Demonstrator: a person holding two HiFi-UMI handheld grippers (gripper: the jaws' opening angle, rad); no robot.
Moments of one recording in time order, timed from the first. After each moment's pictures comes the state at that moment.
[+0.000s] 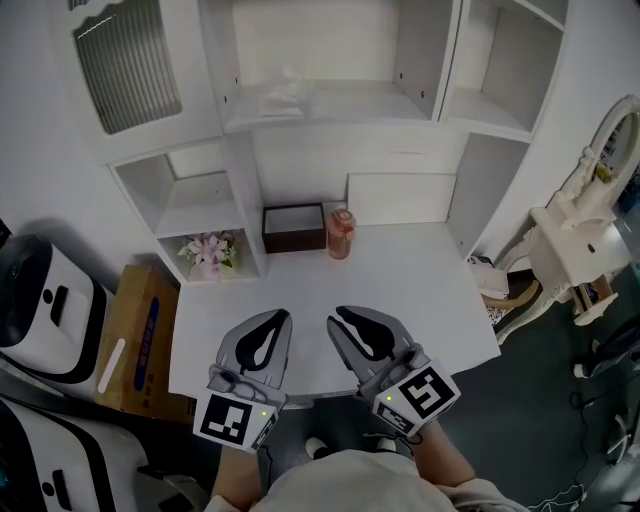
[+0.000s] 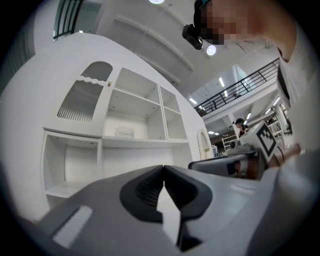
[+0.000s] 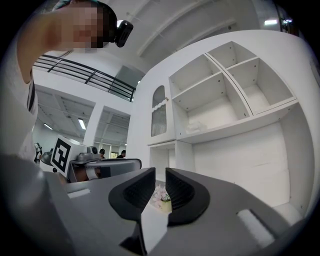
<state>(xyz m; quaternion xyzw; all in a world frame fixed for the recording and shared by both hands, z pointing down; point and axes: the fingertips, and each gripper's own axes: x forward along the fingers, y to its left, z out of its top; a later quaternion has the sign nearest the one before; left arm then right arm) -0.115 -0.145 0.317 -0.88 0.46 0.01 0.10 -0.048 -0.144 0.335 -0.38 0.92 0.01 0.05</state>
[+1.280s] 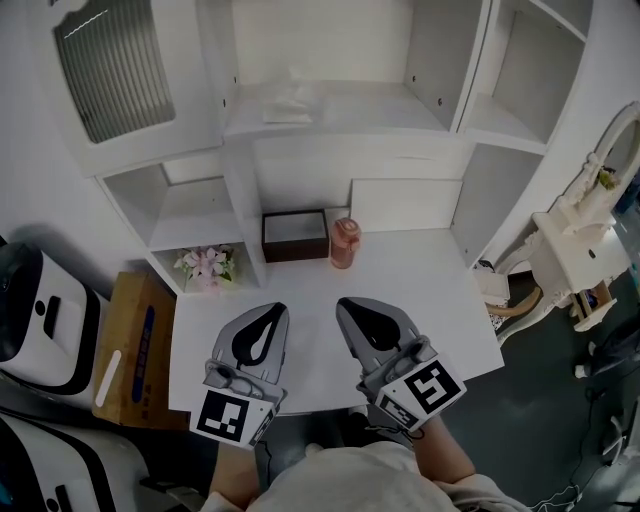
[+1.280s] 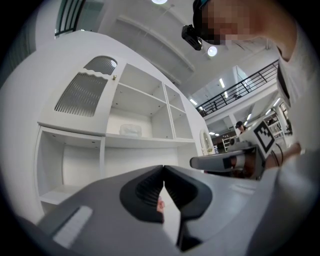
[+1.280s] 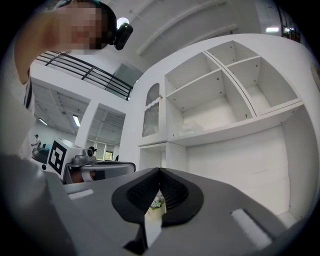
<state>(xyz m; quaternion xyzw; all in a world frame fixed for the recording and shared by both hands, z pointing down) -0.134 -0.207 0.313 -0.89 0.45 0.01 0.10 -0.055 -0.210 0.321 -0.41 0.91 0.02 0.05</state>
